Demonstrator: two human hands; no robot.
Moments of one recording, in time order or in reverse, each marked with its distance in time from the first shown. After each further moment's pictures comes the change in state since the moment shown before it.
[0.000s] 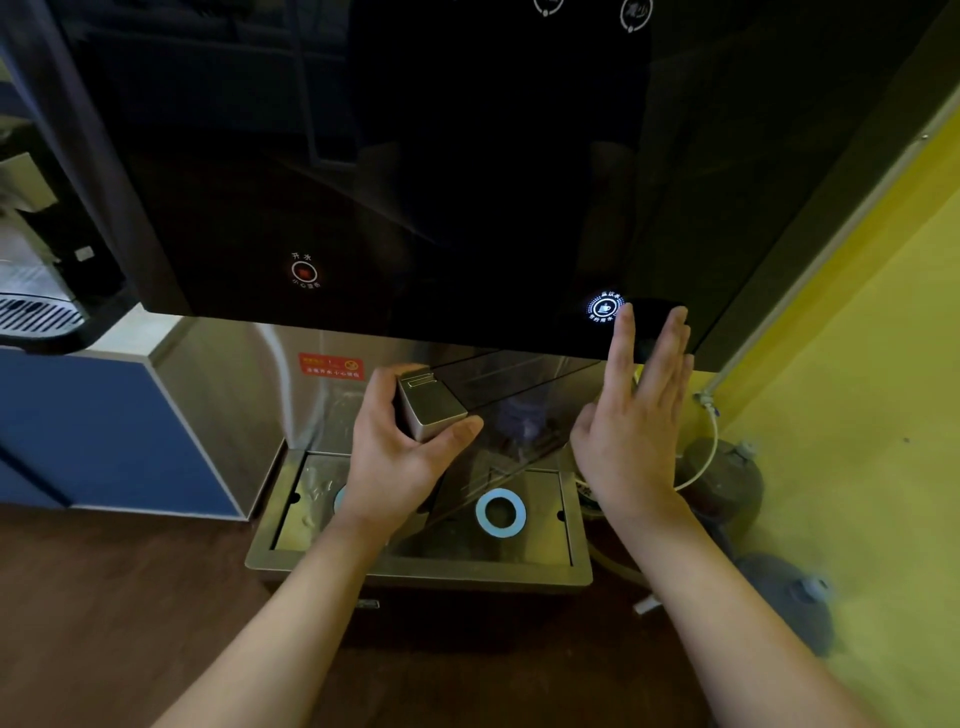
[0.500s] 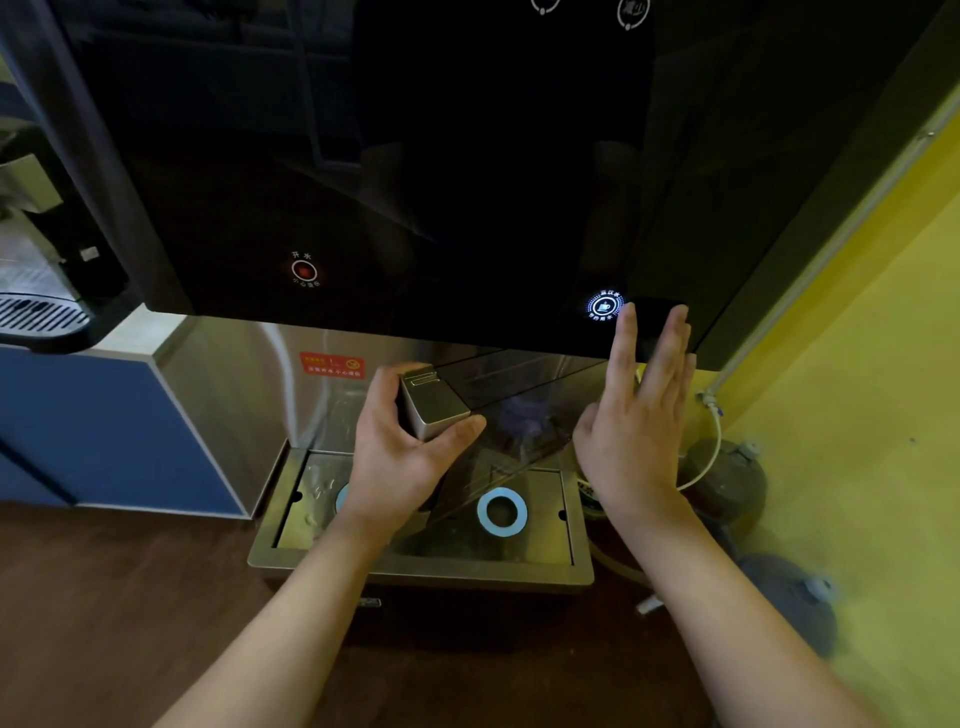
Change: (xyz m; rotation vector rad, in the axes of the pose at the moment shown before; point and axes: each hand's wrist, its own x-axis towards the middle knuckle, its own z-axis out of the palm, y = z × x) left_hand 0.000 0.000 0.001 -0.020 0.004 -0.033; right_hand 0.000 0.002 0.000 -0.016 0.005 0.001
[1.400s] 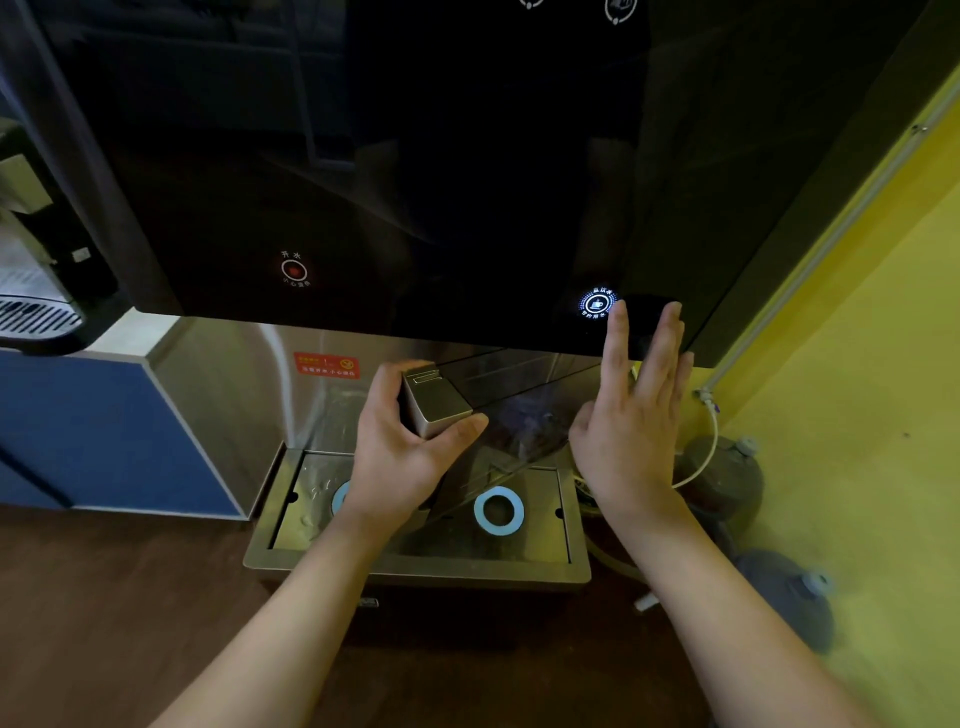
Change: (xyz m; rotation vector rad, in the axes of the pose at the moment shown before) left_hand 0.002 0.001 0.008 -0.008 -0.015 0.051; right_hand 0.000 0.002 -0.001 -0.018 0.002 -0.008
